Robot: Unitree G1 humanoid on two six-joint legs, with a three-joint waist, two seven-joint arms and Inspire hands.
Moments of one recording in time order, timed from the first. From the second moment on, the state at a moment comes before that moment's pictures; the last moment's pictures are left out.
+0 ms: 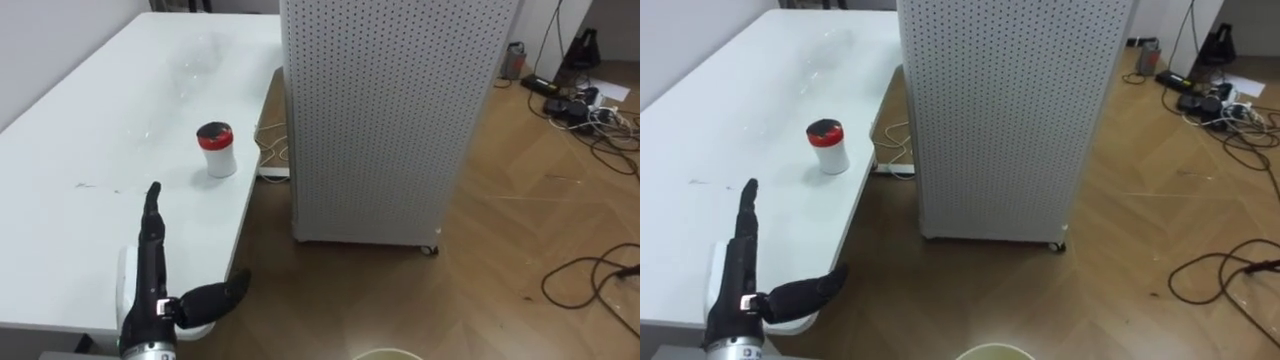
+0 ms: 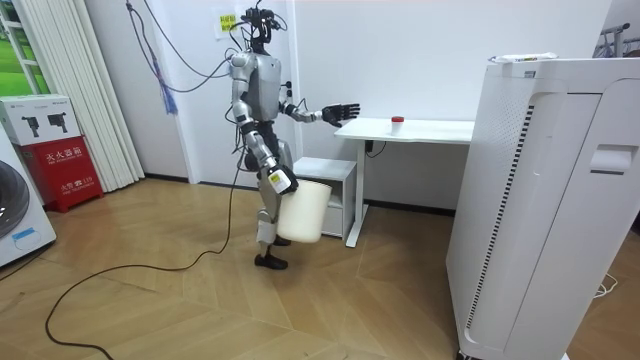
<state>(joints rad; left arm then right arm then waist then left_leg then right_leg) 0.05 0.24 -0.16 0.29 0.17 -0.37 0.54 0.05 -0.23 0.18 0.99 0.26 -0.18 0.01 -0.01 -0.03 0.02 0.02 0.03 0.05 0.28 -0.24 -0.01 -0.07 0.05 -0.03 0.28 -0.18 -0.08</state>
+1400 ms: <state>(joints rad) 0.07 0.23 -0.10 0.23 0.25 -0.39 0.54 0.09 -0.24 0.18 0.92 0.24 -0.15 0.00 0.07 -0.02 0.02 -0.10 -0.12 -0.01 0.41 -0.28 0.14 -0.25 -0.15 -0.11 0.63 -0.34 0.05</state>
